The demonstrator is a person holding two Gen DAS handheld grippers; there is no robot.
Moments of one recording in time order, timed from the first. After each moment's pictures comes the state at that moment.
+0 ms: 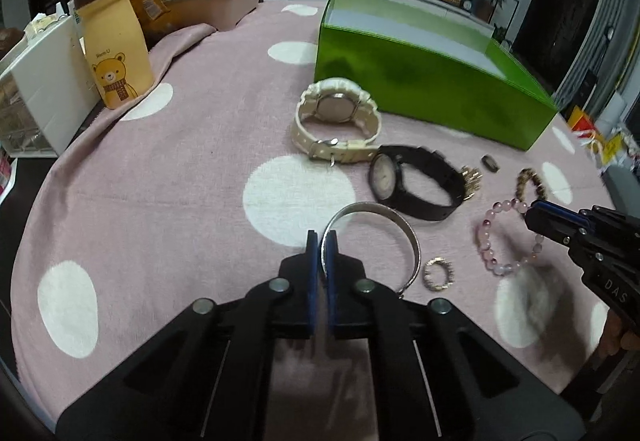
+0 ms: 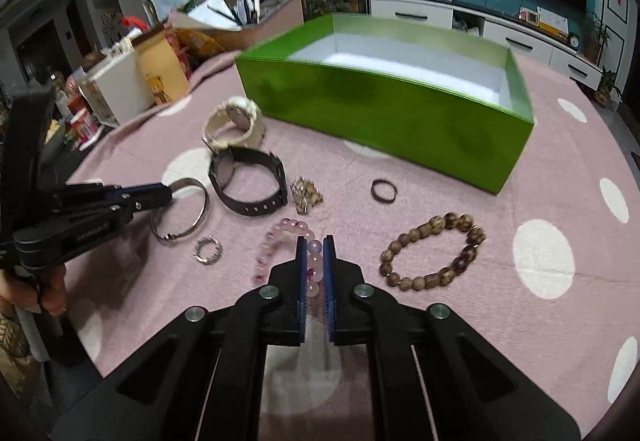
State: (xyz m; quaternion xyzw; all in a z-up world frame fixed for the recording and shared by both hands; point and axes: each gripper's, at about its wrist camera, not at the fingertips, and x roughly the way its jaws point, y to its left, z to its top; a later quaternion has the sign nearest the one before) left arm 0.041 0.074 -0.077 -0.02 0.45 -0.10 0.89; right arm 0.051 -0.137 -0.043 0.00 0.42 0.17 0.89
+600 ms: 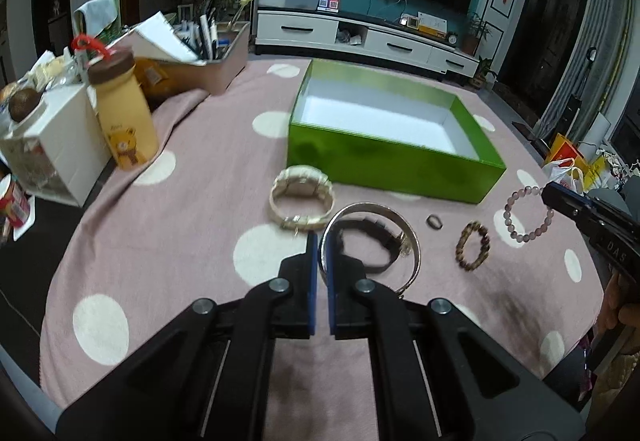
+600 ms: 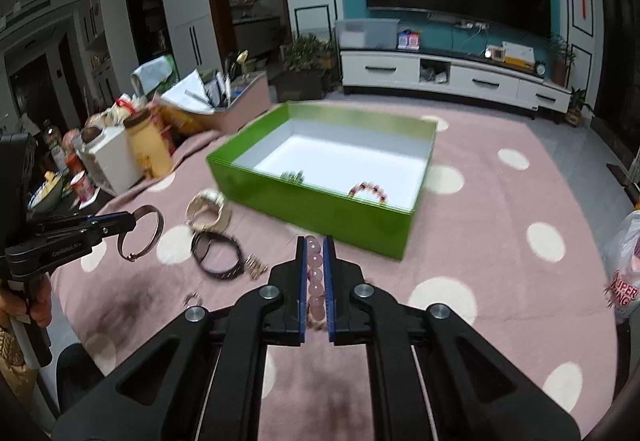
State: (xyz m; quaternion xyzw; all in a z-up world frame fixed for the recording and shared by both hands) left arm 0.031 0.060 -0.004 -0.03 0.39 -0.12 0.91; right arm 0.046 -0.202 0.032 0.02 0.34 0.13 0.93
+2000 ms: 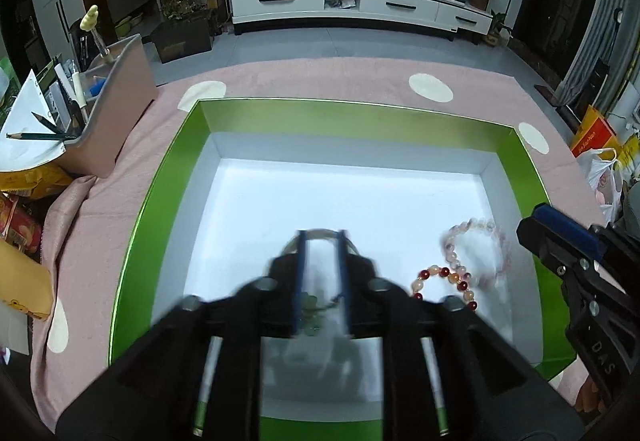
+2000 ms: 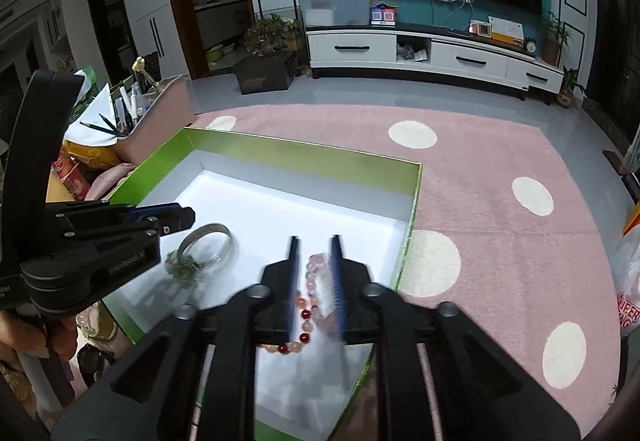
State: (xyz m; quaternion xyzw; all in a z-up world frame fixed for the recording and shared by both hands) left arm 0.261 -0.080 -0.037 0.03 0.45 -0.11 0.88; right arm 0.231 -0.242 -0.011 0.03 0.38 0.08 0.92
